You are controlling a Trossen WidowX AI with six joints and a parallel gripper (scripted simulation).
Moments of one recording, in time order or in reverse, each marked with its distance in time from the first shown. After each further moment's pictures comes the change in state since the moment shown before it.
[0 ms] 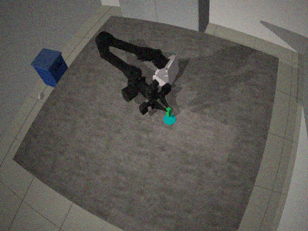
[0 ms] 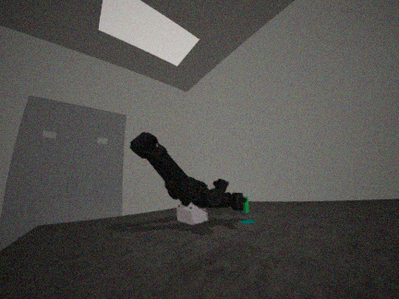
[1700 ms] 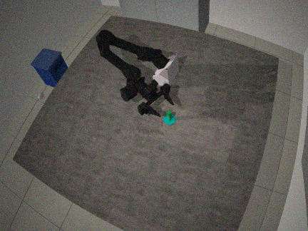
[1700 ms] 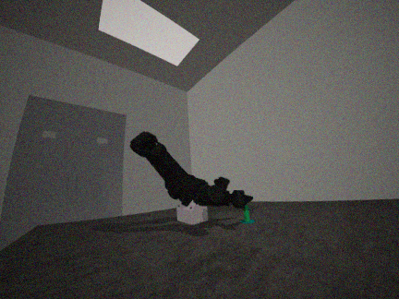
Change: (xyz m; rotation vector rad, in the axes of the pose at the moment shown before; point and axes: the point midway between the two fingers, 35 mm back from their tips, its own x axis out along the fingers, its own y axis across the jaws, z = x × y) arm 0.001 -0.009 0.008 -0.017 -0.004 -0.007
